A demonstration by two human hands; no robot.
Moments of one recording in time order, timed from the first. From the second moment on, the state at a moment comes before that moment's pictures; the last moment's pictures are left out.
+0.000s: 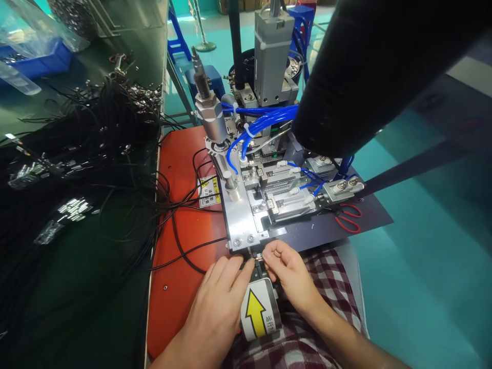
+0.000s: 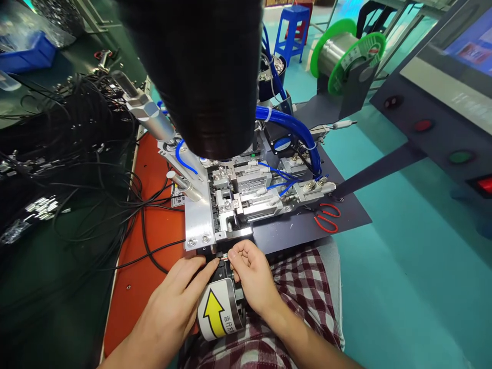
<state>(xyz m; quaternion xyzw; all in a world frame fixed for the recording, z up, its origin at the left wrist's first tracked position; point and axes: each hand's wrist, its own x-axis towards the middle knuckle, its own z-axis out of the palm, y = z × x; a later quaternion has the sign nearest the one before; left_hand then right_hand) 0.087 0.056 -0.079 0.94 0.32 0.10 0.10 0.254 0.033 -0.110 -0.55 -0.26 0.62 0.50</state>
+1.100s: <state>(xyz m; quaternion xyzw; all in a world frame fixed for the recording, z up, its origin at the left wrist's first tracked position) 0.105 0.057 -0.077 0.90 0.38 0.15 0.16 0.245 0.034 -0.111 -0.53 -0.26 0.60 0.54</state>
